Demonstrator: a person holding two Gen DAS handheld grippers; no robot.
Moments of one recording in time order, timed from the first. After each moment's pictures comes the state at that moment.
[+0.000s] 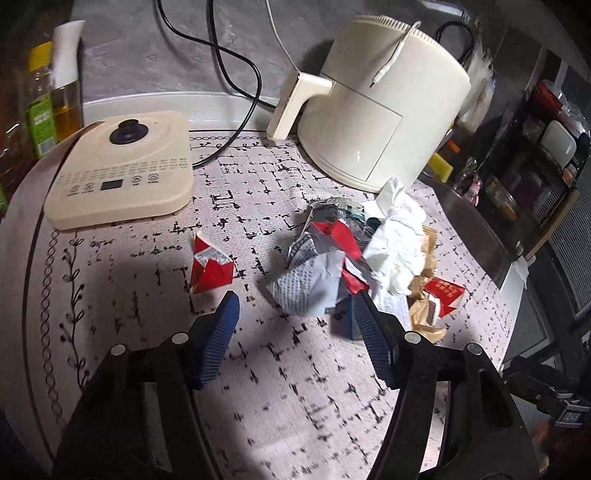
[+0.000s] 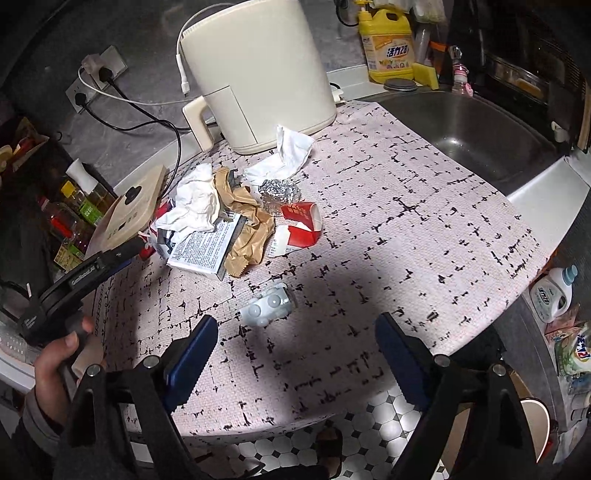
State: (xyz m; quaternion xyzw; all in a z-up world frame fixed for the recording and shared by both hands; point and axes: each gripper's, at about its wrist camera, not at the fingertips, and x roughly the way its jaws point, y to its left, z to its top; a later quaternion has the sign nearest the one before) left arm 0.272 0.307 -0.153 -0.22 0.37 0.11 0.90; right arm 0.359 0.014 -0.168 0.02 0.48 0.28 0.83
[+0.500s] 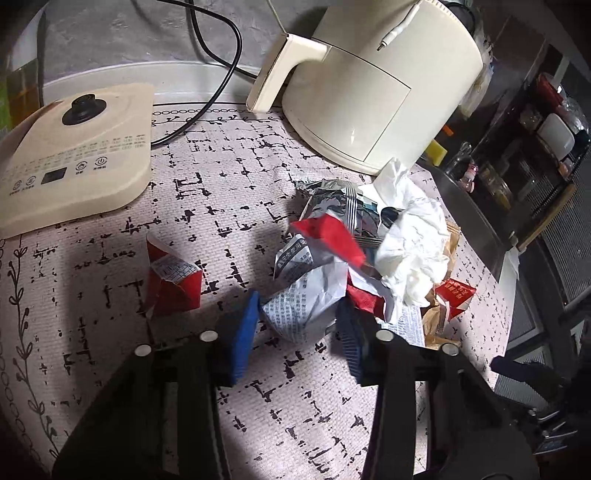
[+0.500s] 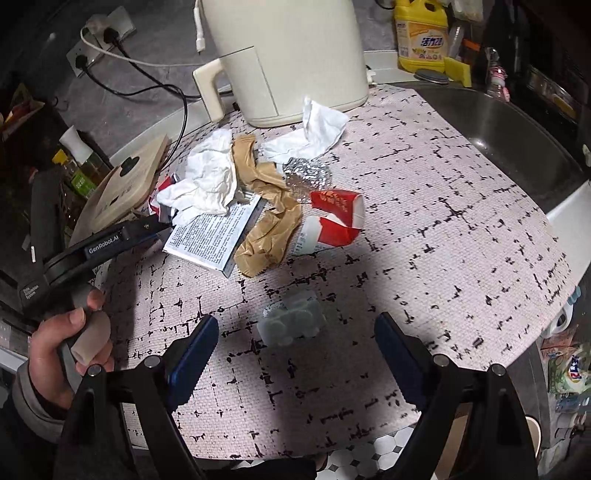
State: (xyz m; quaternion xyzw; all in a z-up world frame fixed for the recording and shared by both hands) left arm 0.306 0.318 -0.177 -0.24 0.39 0.07 0.89; right arm 0.372 0.063 -0.190 -0.04 0.50 0.29 0.81
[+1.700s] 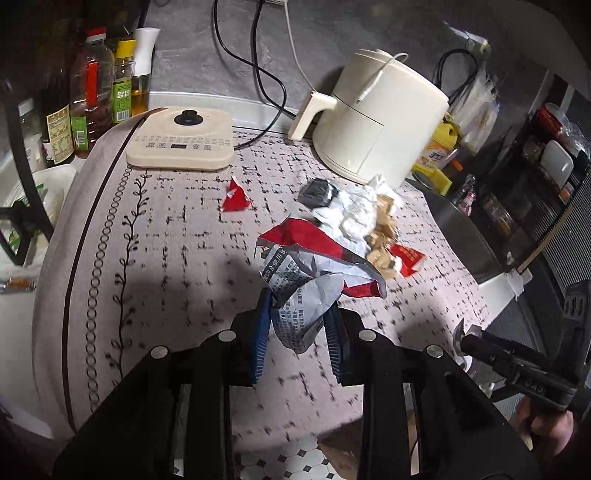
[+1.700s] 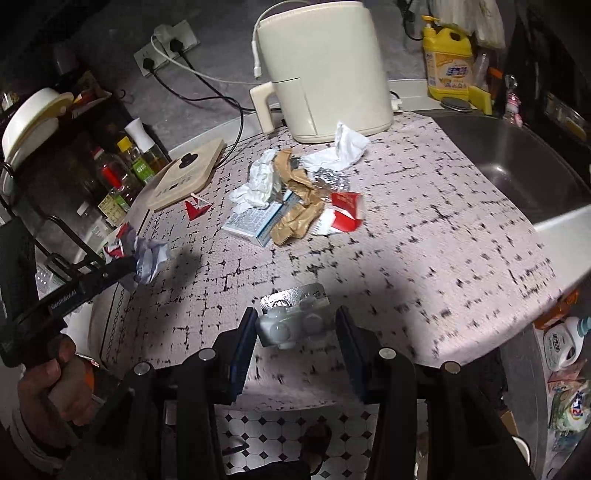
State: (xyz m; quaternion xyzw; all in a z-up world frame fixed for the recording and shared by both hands) left arm 0.161 0.223 -0.117 -0.25 0.33 0.19 0.89; right arm 0.329 -0.017 -0.155 -0.03 0.46 0.39 0.80
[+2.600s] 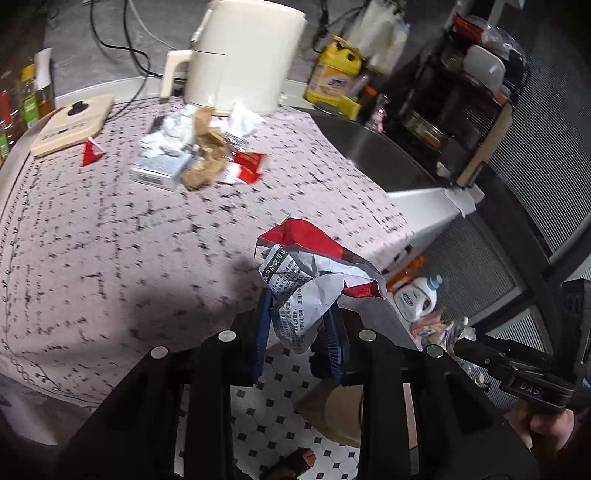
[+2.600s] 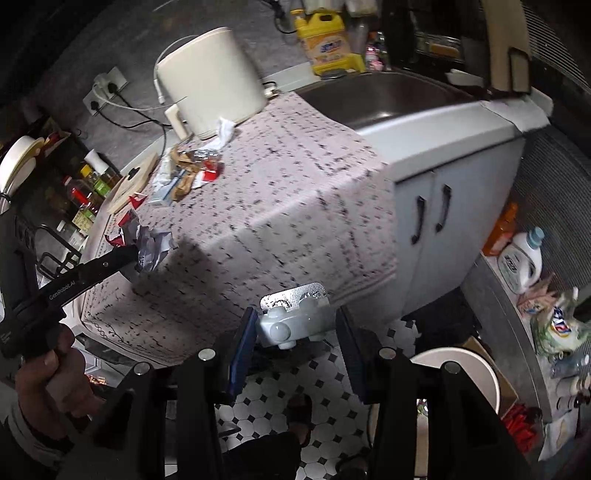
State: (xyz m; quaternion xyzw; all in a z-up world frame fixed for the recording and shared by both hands) left arm 0.200 0.031 -0.128 -0.20 0.39 0.07 0.90; right arm 0.298 -0.237 -0.181 0.03 0.49 0.29 0.82
